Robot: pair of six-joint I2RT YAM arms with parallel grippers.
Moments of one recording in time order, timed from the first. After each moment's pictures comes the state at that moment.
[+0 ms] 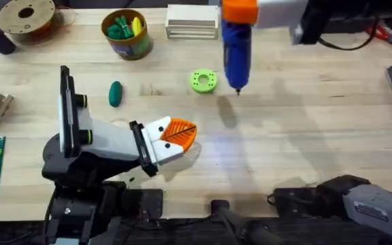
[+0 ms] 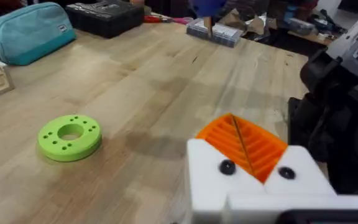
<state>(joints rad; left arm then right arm) -0.04 0.01 0.02 -0.13 1.13 -0.06 0.28 1.21 1.12 -0.19 -1.16 -0.23</state>
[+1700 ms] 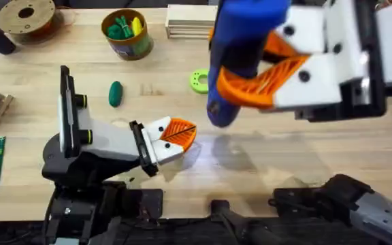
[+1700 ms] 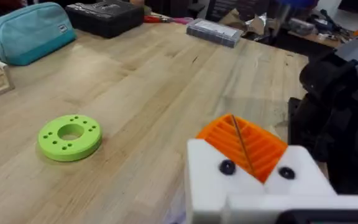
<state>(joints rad) -0.04 0.01 0.02 -0.13 1.13 -0.06 0.56 0.83 0.77 0.30 -1.01 -0.11</state>
